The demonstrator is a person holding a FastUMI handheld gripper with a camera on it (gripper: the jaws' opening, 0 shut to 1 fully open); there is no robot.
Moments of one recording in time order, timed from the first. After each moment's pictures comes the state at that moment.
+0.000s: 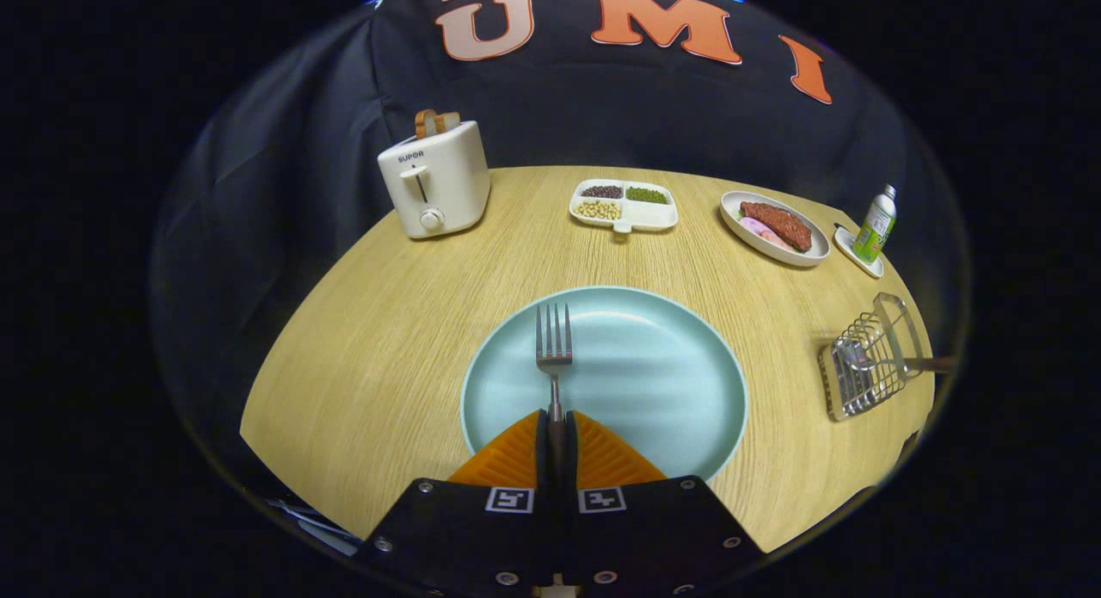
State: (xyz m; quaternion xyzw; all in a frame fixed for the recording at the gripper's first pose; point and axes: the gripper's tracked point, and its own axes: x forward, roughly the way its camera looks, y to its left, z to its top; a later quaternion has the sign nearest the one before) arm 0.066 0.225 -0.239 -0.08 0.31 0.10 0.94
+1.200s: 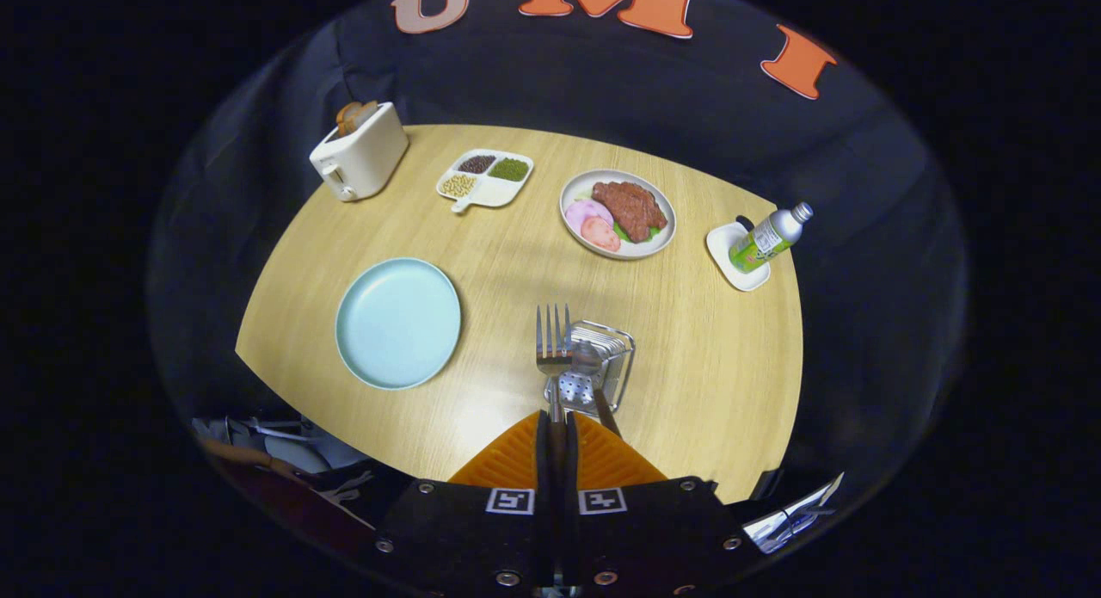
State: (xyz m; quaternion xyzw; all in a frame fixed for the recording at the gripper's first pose) arm 0.042 -0.031 -0.087 -0.19 0.49 0.06 0.85
